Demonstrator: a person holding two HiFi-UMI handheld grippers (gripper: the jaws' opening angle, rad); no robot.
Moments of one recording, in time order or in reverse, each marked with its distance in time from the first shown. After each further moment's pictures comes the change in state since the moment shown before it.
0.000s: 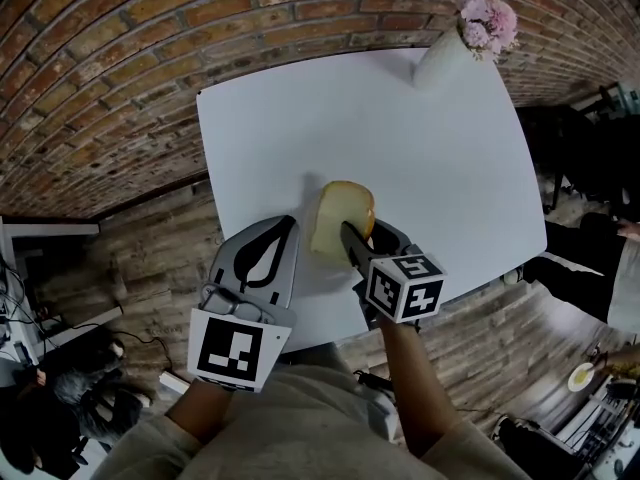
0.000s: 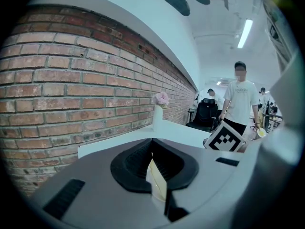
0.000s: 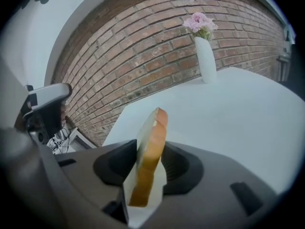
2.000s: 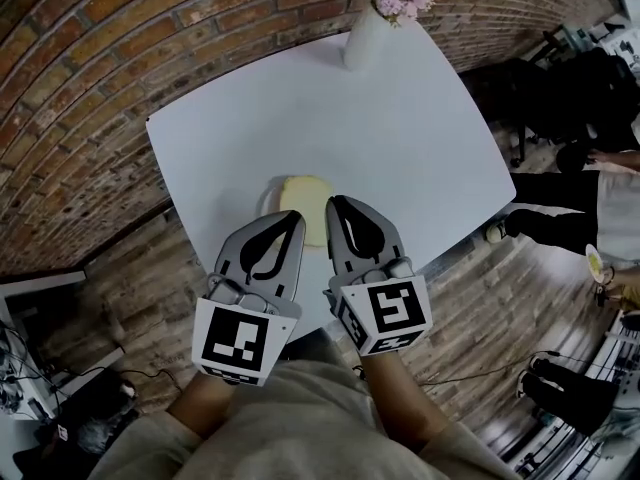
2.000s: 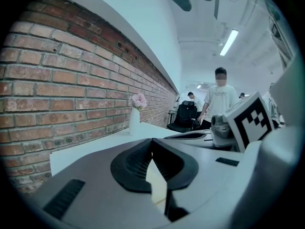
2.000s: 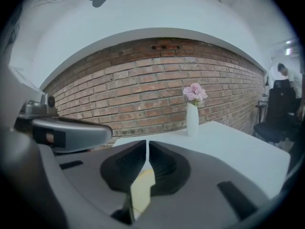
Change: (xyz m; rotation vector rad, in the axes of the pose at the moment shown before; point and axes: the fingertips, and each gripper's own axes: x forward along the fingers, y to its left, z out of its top) left arm 0.016 -0.072 0.012 0.052 -0.014 -0.239; right arm -0.102 0.035 0.077 -0.178 -0.437 -0.235
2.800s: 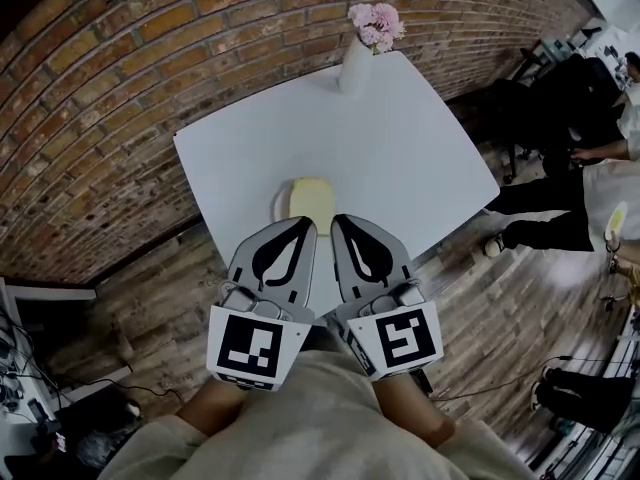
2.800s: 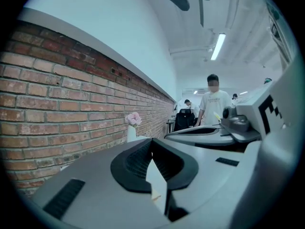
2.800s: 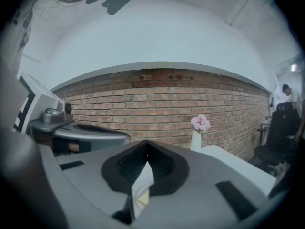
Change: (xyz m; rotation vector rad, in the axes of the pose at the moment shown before) left arm -0.085 -0.050 0.049 0.088 -0.134 0.008; right arm -0.106 0.071 0.064 -0.153 -0.176 0.031
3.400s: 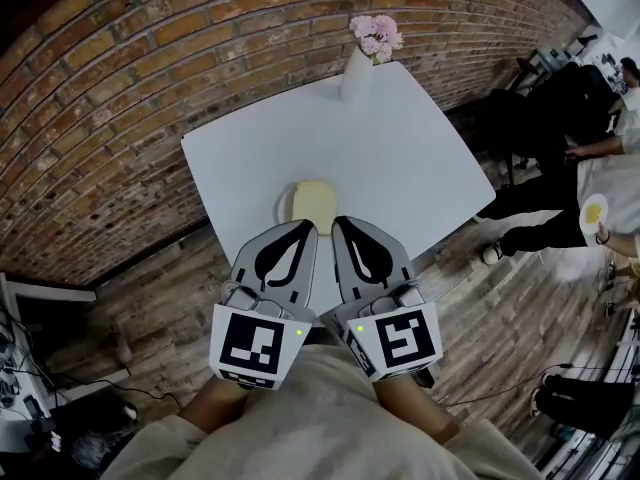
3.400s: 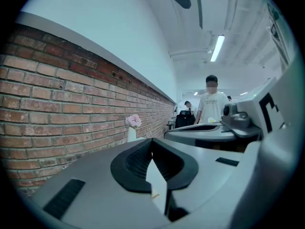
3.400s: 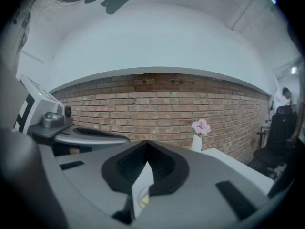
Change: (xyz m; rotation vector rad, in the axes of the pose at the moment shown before) left arm -0.022 -0.008 0.005 0.010 -0.026 0.010; right arm -0.019 0.015 0.015 -0.015 -0.029 -0.002
